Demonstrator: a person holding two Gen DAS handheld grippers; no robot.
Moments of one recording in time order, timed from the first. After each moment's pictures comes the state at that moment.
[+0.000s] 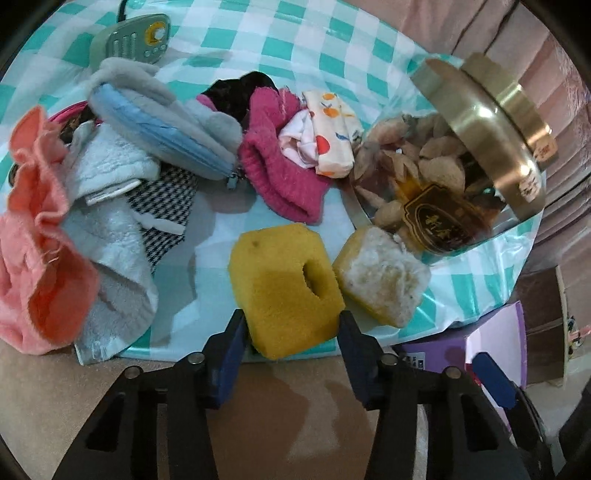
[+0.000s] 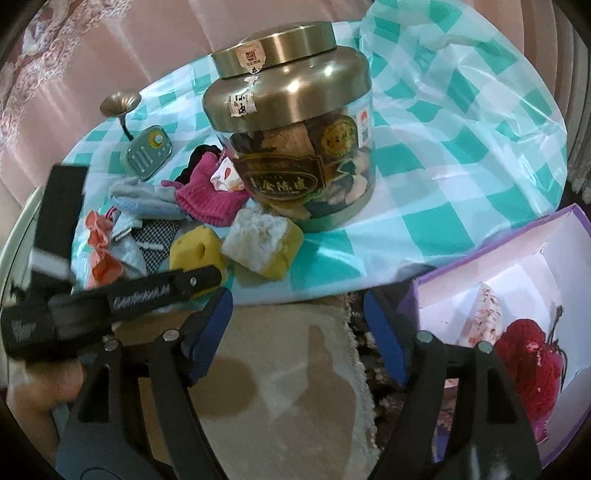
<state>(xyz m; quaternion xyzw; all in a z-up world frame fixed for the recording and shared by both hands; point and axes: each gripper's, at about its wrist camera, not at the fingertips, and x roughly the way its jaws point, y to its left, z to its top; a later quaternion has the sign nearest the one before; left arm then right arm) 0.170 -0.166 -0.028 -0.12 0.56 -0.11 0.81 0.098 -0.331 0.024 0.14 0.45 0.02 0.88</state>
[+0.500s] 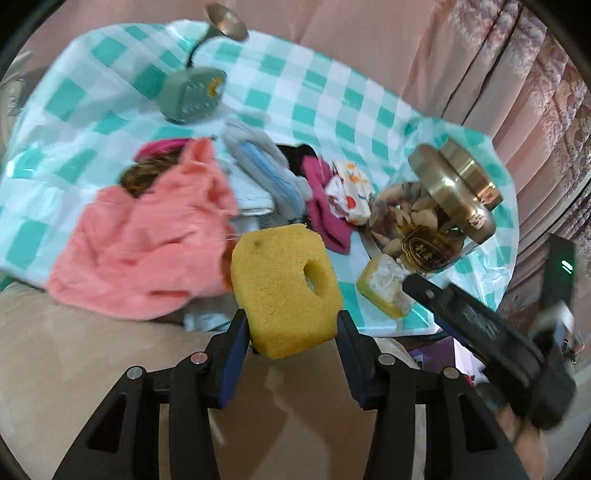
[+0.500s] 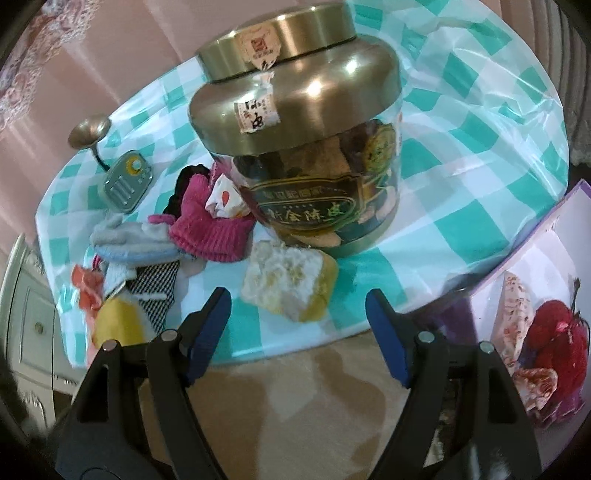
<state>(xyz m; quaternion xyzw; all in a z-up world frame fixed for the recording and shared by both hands) 0.103 -0.092 0.011 -0.16 0.46 -0.10 0.87 0.141 -0.302 0.017 0.19 0.46 -0.04 0.87</state>
